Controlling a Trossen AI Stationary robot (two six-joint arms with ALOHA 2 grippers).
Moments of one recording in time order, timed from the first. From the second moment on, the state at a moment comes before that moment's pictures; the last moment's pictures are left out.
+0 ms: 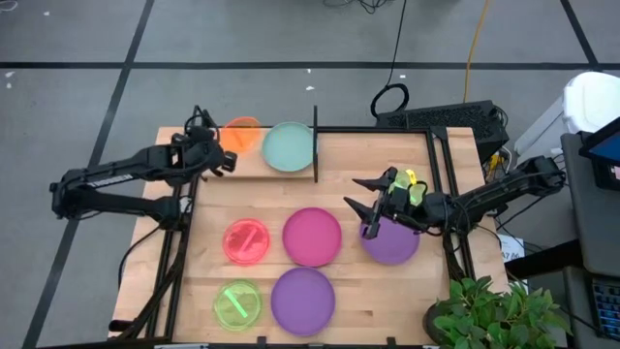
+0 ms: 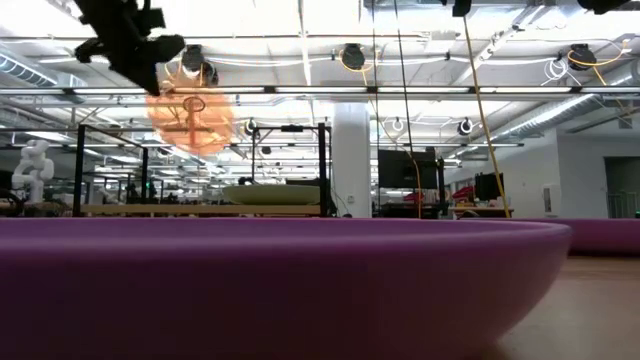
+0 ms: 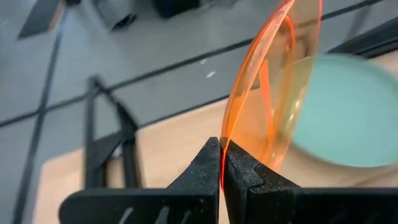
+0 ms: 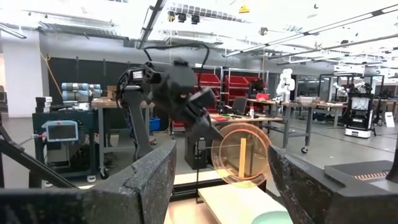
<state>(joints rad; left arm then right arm) 0.28 0.92 0.95 -1.00 -0.79 -0.67 0.30 1.17 0.59 0.88 0.63 -0.17</state>
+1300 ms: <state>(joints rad) 0.49 1.08 0.92 -1.08 -0.65 -0.94 0.30 1.17 0.59 0.83 0.63 -0.10</state>
